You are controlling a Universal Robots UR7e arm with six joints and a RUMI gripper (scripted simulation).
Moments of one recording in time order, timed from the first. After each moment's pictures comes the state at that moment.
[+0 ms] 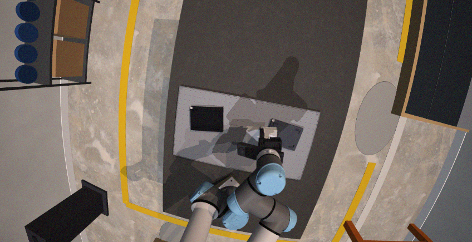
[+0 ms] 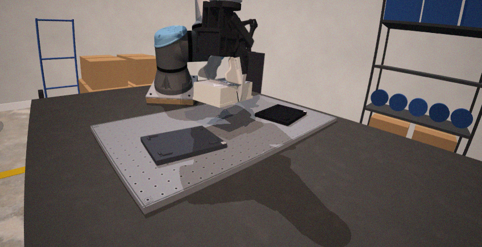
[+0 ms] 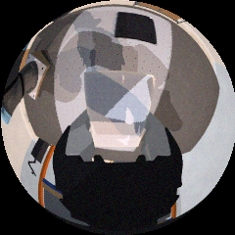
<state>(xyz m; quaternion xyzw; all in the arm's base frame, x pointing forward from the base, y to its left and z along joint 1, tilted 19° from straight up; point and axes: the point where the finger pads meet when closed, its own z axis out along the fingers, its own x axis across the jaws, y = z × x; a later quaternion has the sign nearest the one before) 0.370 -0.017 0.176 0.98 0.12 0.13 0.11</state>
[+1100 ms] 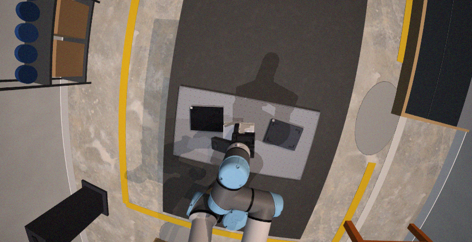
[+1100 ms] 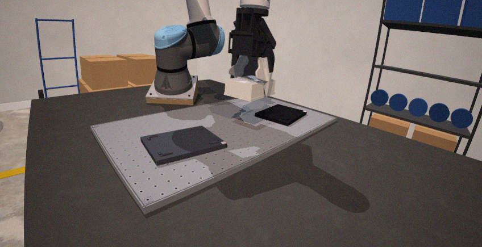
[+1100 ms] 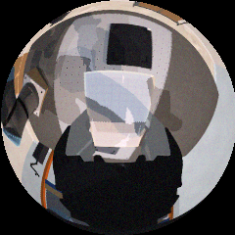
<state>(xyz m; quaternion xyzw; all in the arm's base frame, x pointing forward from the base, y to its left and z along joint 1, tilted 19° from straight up) 0.365 0.077 0.156 0.98 0.12 0.12 0.11</state>
